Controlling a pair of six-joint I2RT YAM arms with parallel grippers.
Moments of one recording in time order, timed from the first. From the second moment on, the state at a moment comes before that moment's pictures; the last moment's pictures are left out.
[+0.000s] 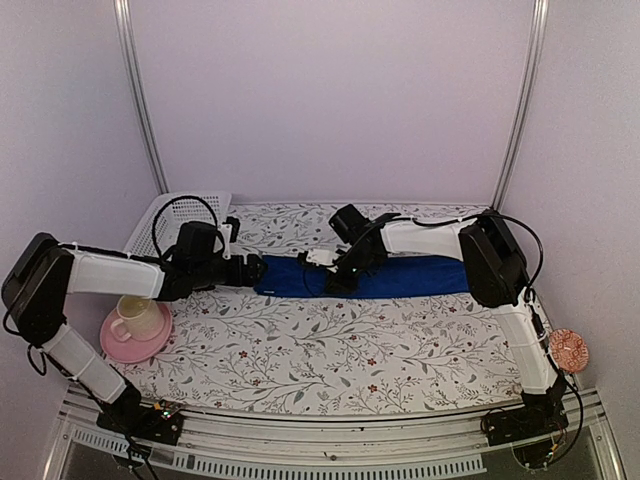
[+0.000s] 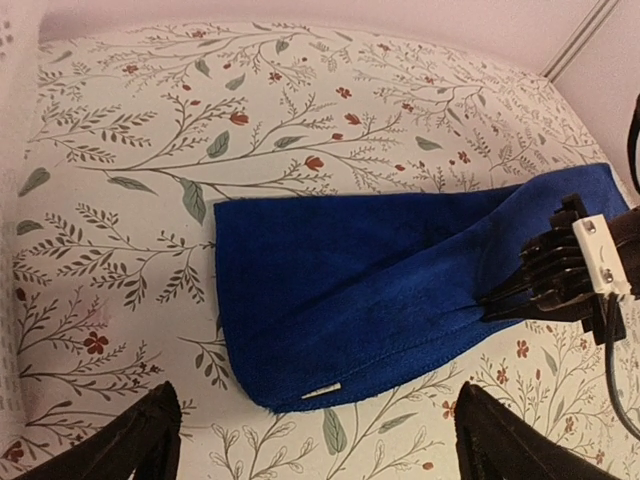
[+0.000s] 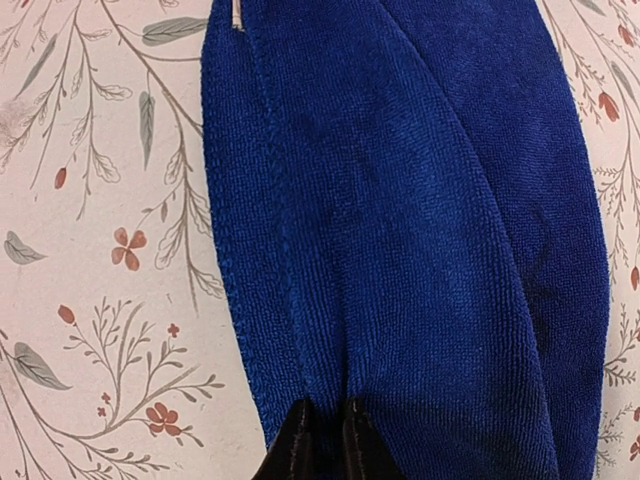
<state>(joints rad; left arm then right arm) -0.50 1.53 0.72 0.23 0.02 -0.33 0.75 2.39 1.90 -0.61 -0.28 -0.61</state>
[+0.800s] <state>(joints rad) -0.49 1.76 0.96 0.25 0.04 -0.39 0.75 2.39 1.92 -0.71 -0.35 -0.63</state>
